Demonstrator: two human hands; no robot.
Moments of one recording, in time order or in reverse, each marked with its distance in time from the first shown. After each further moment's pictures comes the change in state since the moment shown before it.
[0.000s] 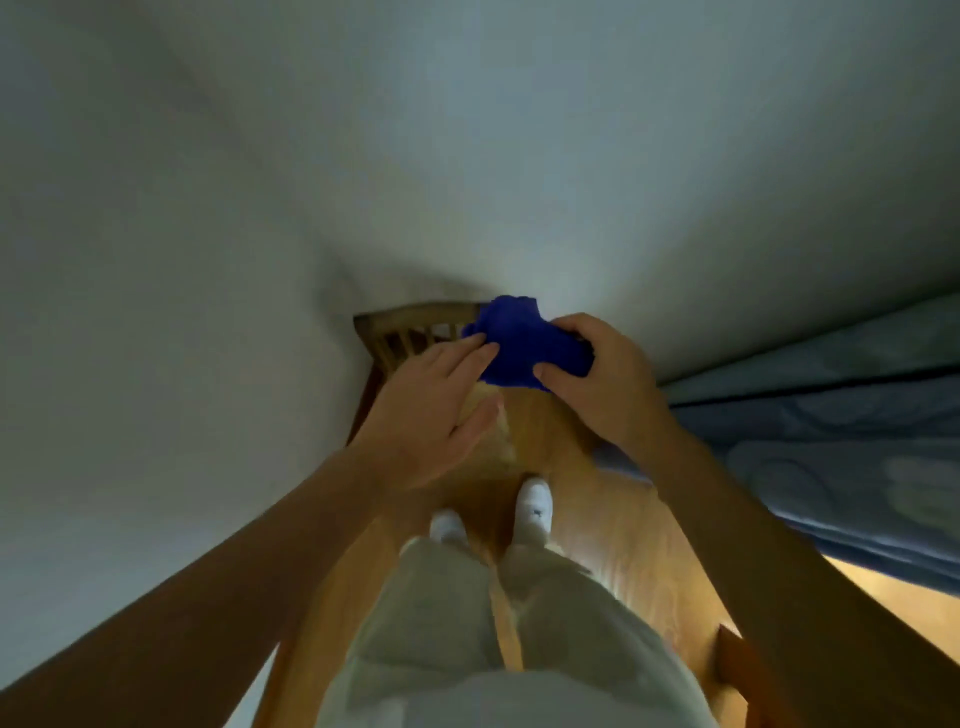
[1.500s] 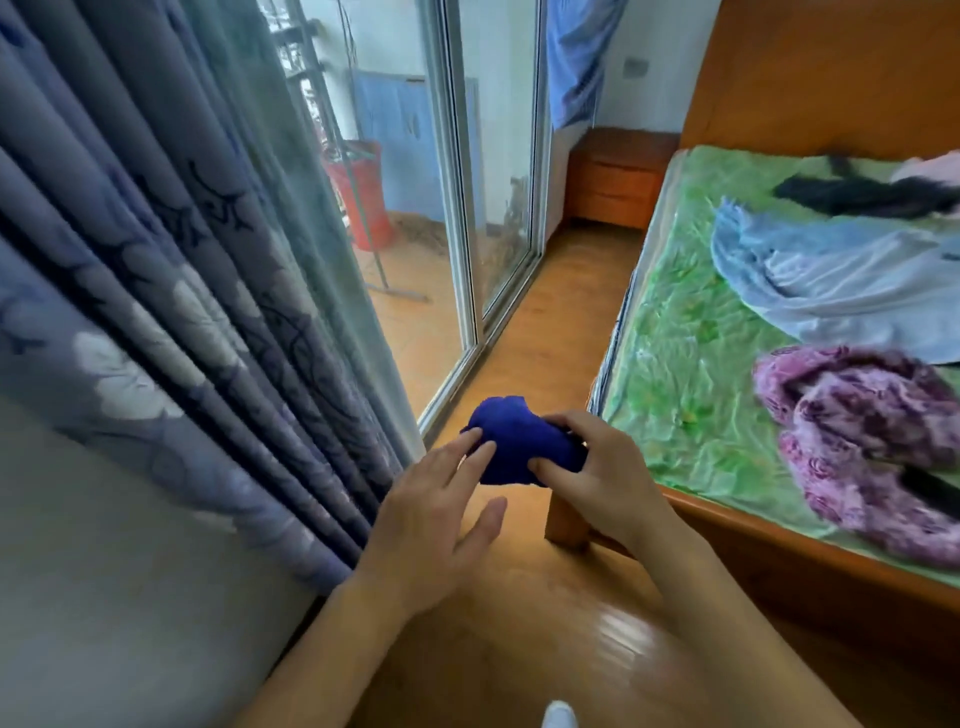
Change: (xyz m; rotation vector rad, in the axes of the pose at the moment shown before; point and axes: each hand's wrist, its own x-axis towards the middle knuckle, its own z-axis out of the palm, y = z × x) left_hand -0.157 0.483 0.068 -0.020 -0.273 1.313; right_hand -0.600 0.025 -0.168 0.085 1.232 0.522
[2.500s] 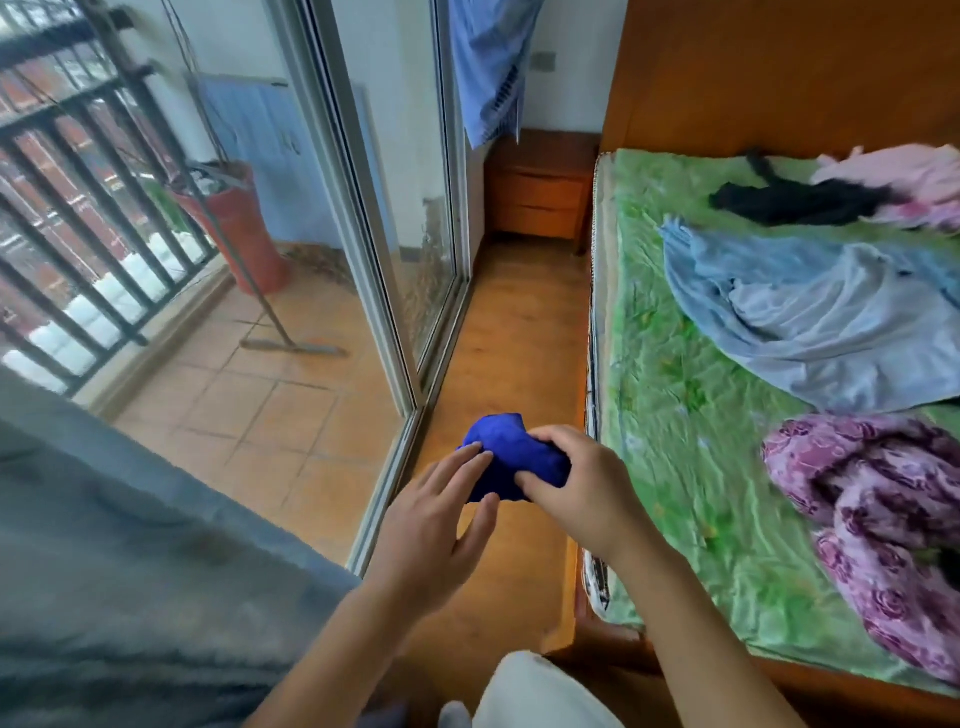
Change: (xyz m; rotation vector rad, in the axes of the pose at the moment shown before) left_hand 0.373 -0.209 0.095 -0.218 -0.125 0.096; right_hand 0.368 0.099 -0.003 -0.010 0.169 0.250
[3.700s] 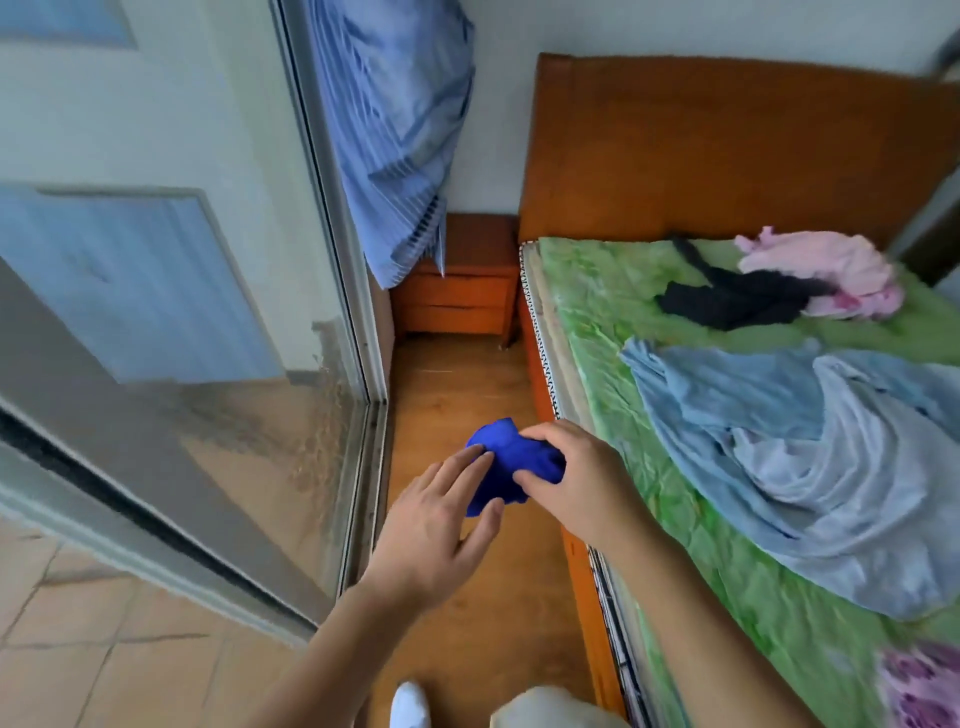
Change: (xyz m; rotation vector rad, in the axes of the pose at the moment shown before) left_hand 0.634 -0.232 0.003 -0.084 -0.167 0.278; right_hand 0.614 0.016 -0.089 -0.256 0.228 0.118
